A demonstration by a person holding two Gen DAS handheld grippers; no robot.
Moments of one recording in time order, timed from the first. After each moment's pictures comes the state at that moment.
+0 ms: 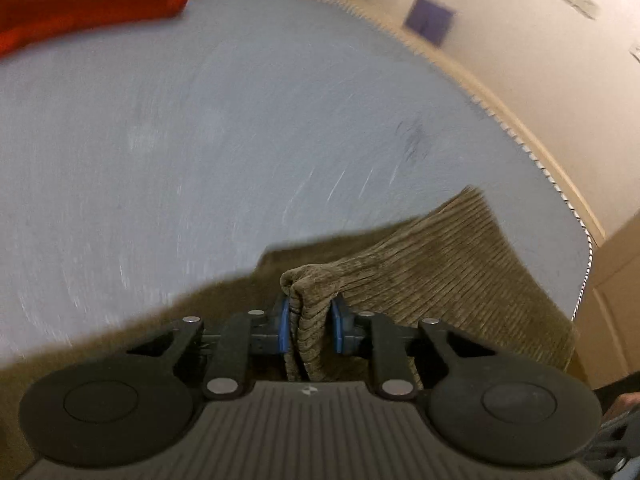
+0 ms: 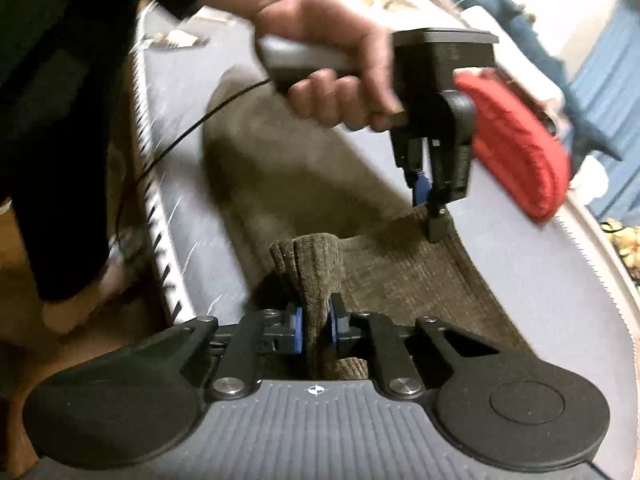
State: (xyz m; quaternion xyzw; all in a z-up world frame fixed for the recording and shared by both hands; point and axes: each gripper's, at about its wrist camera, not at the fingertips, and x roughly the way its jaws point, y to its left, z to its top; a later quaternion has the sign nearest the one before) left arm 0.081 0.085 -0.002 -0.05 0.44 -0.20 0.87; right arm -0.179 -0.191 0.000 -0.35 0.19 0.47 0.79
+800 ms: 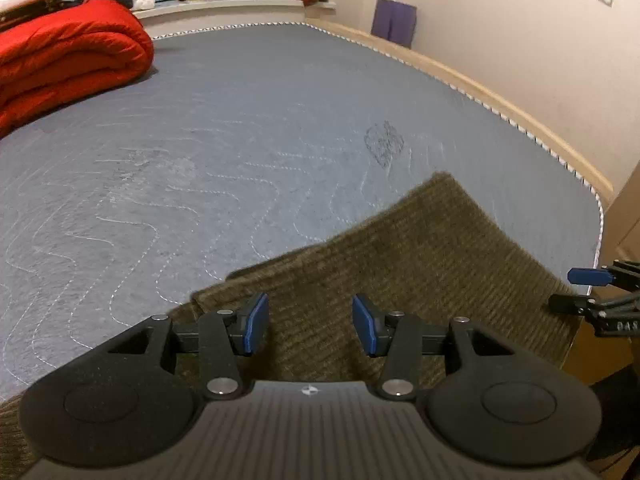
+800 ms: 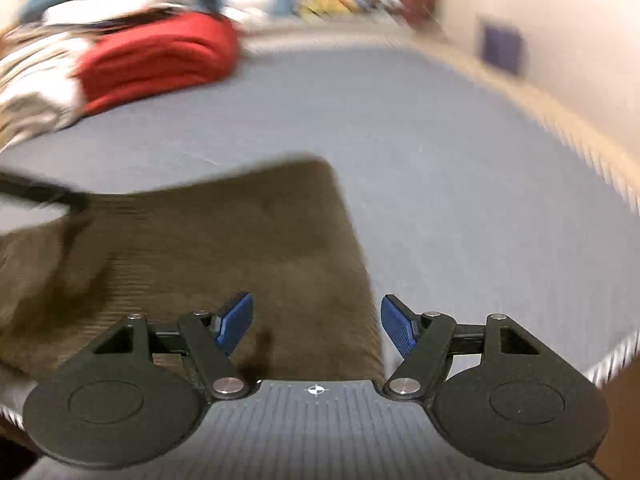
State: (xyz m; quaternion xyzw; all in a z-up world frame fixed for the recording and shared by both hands) left arm 0.046 0.026 -0.004 0.05 0.40 -0.20 0.89; right arm -0.089 -0.352 0.002 0.03 0.39 0.06 0.92
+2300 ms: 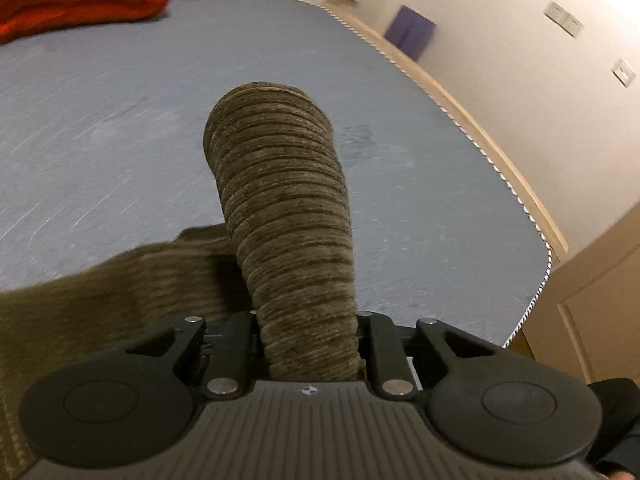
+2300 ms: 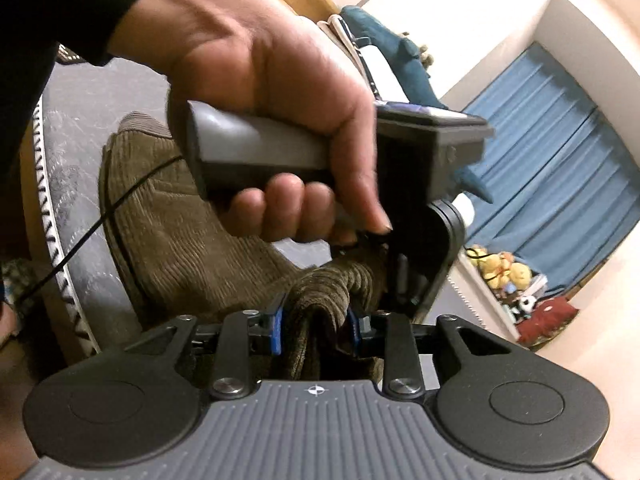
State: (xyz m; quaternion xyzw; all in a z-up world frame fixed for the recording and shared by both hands) left arm 0.032 0.038 0.021 -0.10 0.46 -0.21 0.86; right arm -0.232 -0.123 0.044 -0.40 0.09 0.30 0.86
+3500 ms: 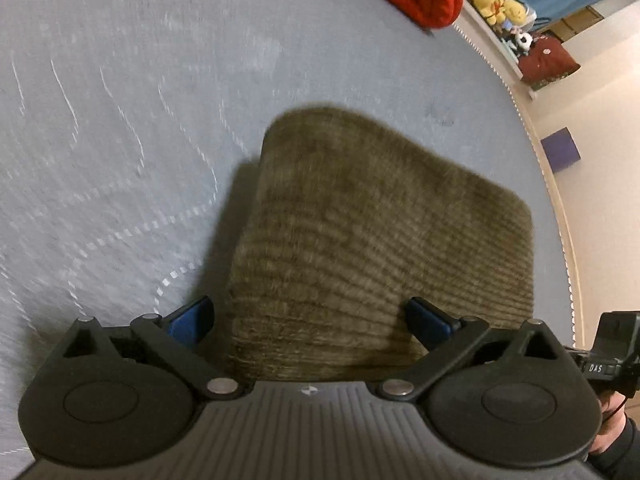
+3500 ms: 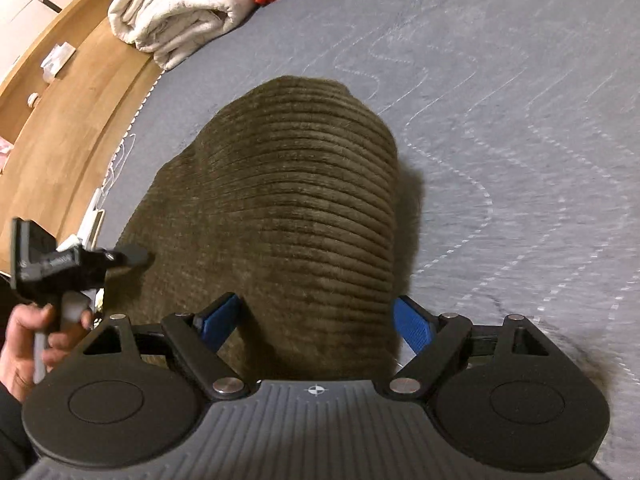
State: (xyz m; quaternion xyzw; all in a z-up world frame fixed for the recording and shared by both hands) left arm -0.022 0.386 -0.060 -0.31 0.51 -0.04 0.80; right arm -0.002 -0.075 -0.008 0.13 0.56 0.34 0.74
